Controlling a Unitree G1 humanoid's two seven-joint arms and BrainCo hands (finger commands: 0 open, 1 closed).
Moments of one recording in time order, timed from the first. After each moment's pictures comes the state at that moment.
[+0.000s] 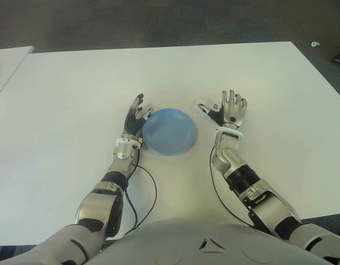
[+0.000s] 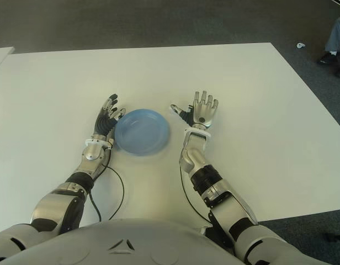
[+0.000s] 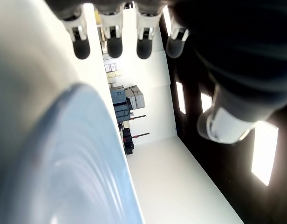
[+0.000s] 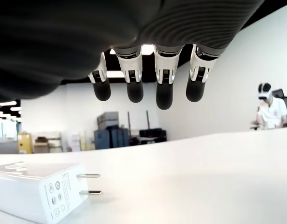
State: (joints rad) left arm -0.33 0.09 0.00 1.08 0.10 -0.77 0.10; right arm -0.37 -0.17 0.53 0.39 -0.99 0.78 -0.36
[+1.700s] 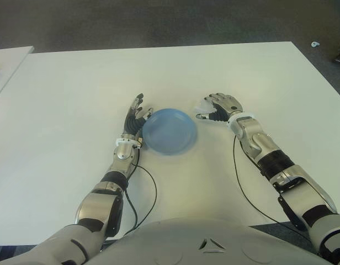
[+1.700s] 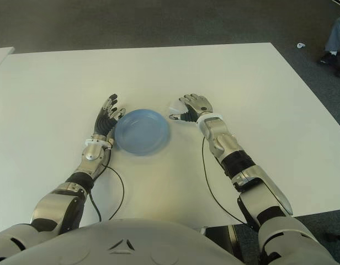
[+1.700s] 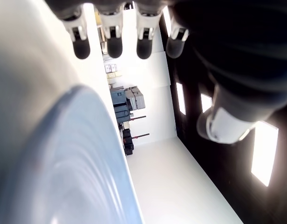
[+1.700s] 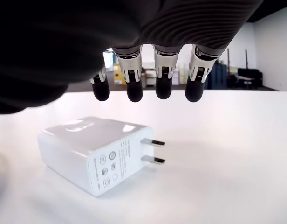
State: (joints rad) left arm -0.33 0.09 0.00 1.08 0.09 -0.78 0.09; right arm -0.49 -0.48 0.54 0.46 -0.92 0.10 0.07
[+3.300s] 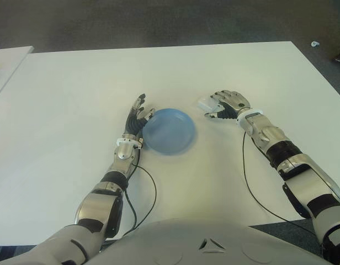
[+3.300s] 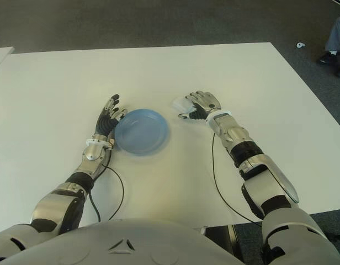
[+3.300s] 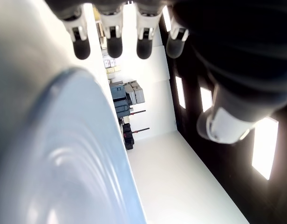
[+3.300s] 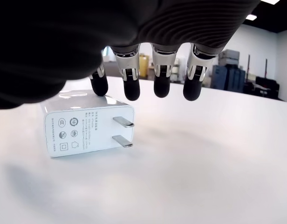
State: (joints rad) left arm -0.33 0.10 -0.02 1.07 0.11 -0.78 0.10; right arm -0.61 -0.53 0.57 0.74 -0.94 -0.10 -0.09
